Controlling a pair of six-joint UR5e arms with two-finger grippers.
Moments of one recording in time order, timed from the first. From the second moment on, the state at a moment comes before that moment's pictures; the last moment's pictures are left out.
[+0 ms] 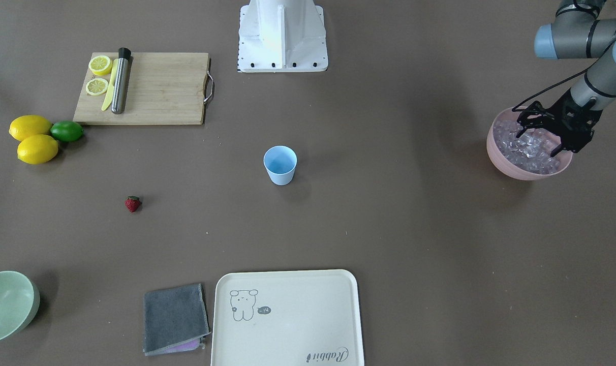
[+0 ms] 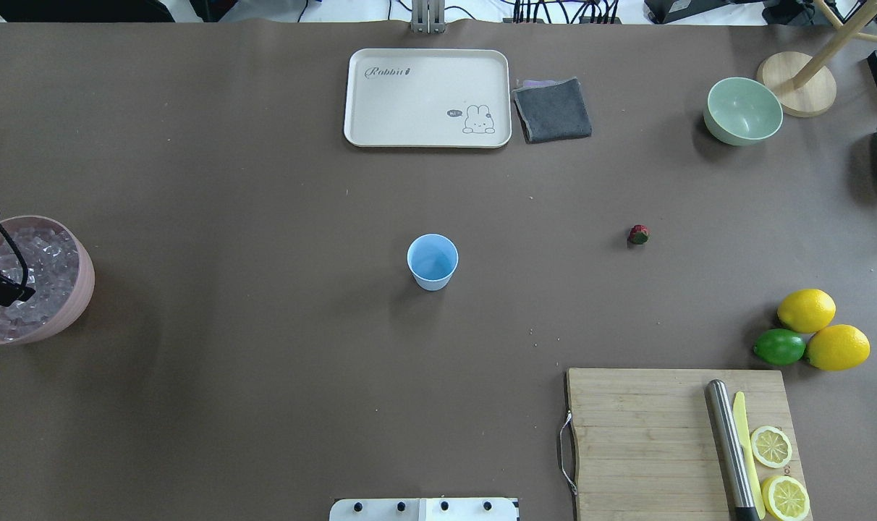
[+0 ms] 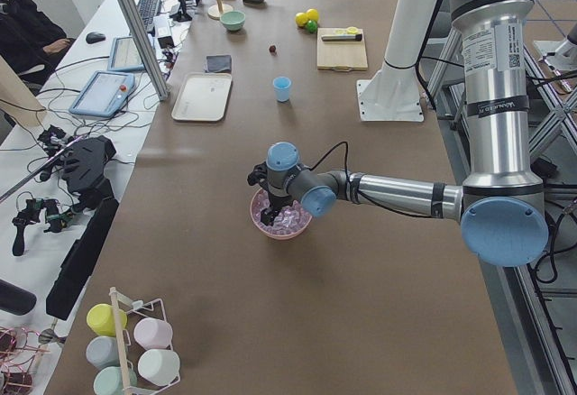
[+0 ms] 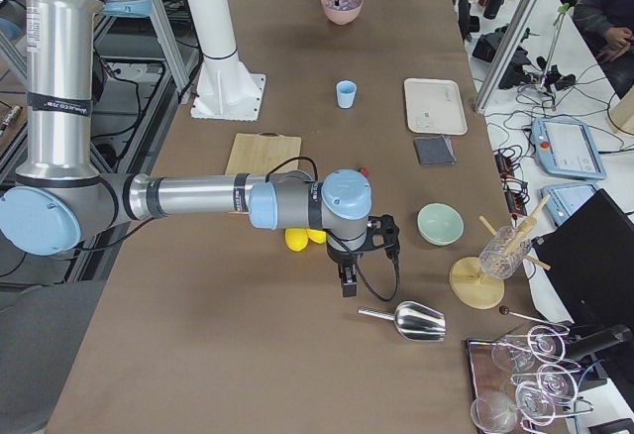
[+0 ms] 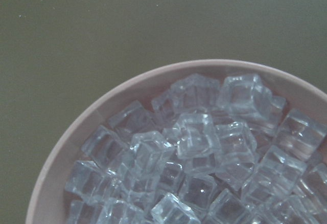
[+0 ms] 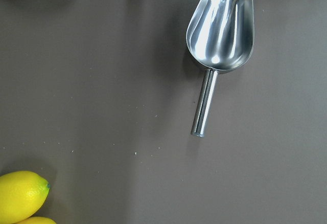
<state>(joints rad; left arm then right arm) -1.01 -1.42 -1.73 -2.15 -2.19 -0.12 1.60 -1.67 1.76 -1.60 2.33 -0.12</state>
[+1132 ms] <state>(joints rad) -0.98 -1.42 -1.73 -2.15 -2.19 -0.12 1.60 -1.67 1.76 -1.60 2.33 -0.12</state>
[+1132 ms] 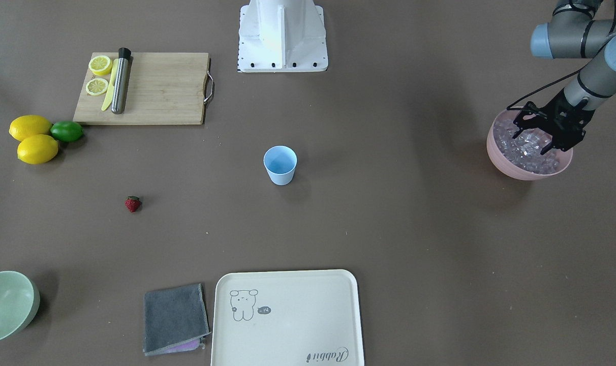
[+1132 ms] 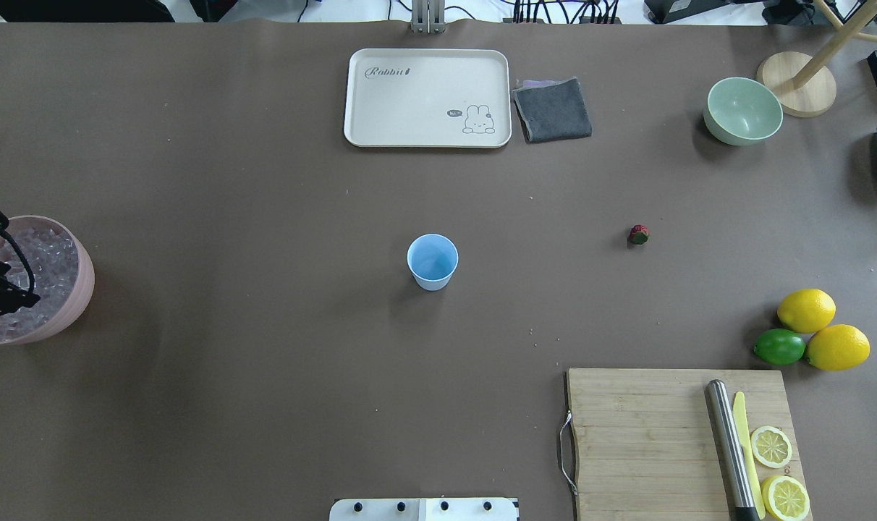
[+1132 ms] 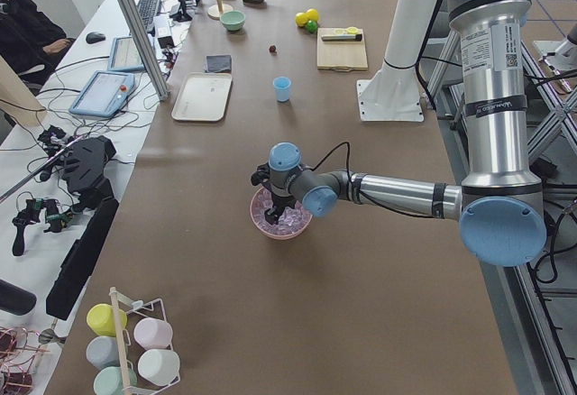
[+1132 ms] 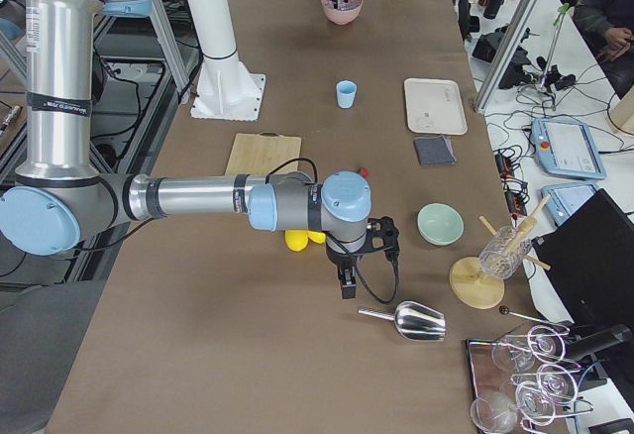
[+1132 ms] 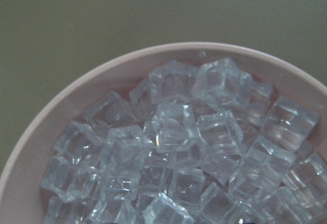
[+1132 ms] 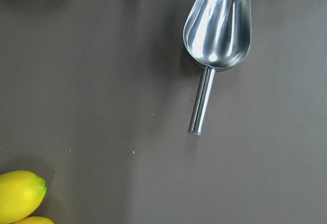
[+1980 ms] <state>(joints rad) -0.98 -1.43 -1.74 -2.15 -2.21 -0.11 1.61 -1.67 1.76 -1.61 2.33 -0.12</state>
